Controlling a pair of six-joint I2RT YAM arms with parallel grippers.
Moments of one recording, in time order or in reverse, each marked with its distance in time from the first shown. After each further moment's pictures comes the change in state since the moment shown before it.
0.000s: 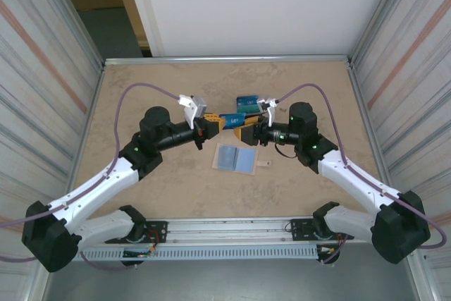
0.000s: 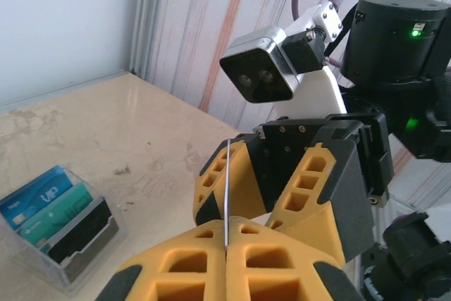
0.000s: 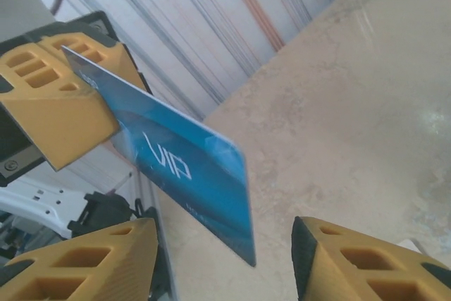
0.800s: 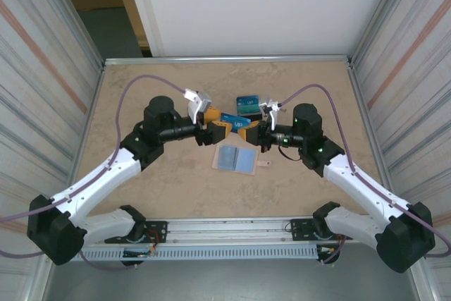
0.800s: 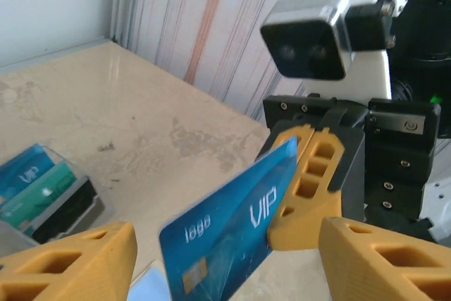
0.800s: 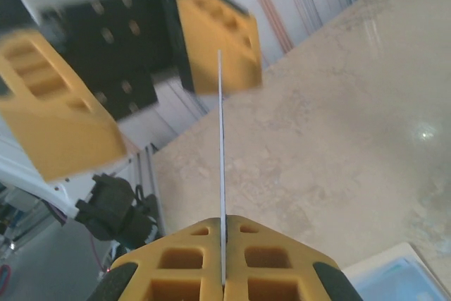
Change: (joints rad) left arm 0.032 0.079 0.164 -0.220 0.092 0.066; right arm 0.013 -0.082 0.025 -0.148 -0.001 -0.111
